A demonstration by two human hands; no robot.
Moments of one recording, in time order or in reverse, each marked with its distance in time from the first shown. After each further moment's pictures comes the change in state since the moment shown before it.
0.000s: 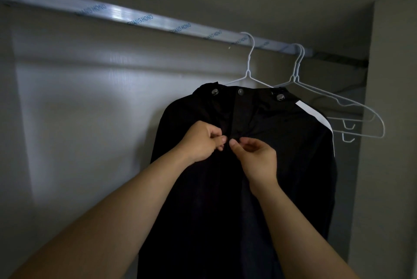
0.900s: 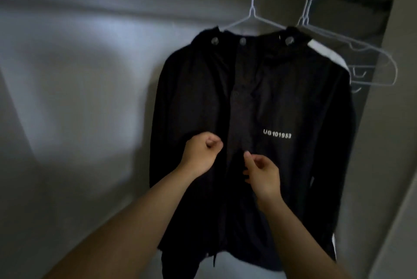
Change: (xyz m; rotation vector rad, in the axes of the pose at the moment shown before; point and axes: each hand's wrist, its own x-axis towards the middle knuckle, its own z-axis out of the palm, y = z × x) left_hand -0.081 -0.086 0.095 -0.038 0.128 -0.243; right_hand -0.073 0.125 -0.049 -0.123 0.034 0.288
